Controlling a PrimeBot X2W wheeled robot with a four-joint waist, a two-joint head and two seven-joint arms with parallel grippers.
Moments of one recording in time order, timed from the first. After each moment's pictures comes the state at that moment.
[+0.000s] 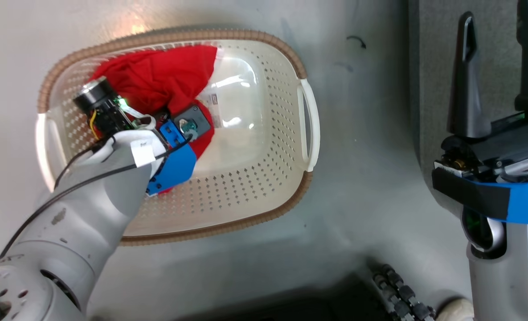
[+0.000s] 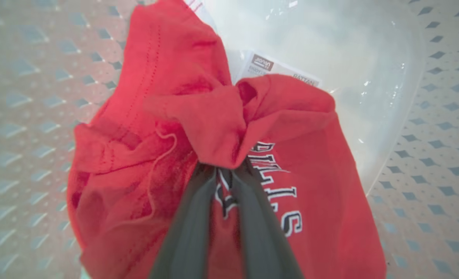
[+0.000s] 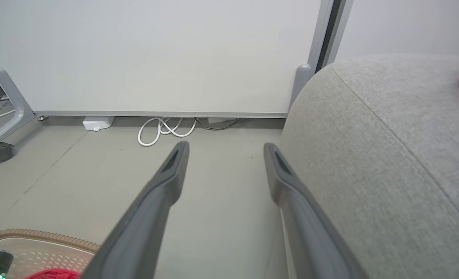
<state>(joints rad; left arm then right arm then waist) -1.13 0.16 -1.27 1.29 -0.26 -0.13 -0.04 -0.47 -0.05 0.03 -0.19 0.11 0.13 -0.26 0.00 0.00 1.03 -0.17</state>
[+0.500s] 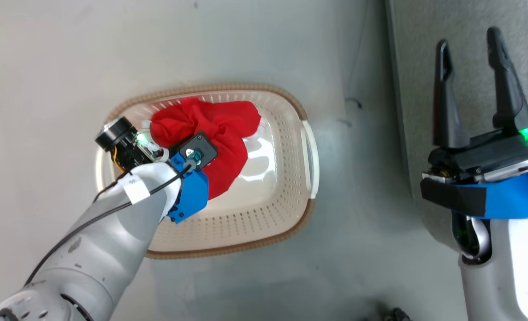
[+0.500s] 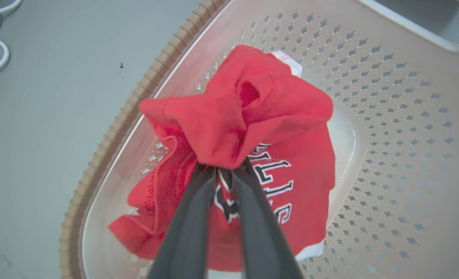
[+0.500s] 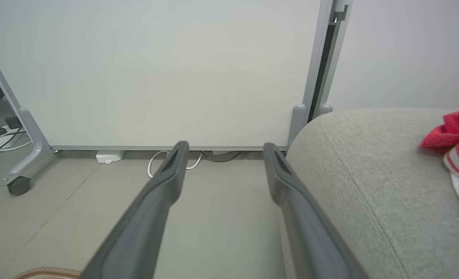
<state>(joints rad) -1.01 0.12 -1.21 1.29 -0.37 -0.13 -0.22 -0.44 -0.05 0.02 -0.09 0.10 0.13 -0.26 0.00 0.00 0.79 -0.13</state>
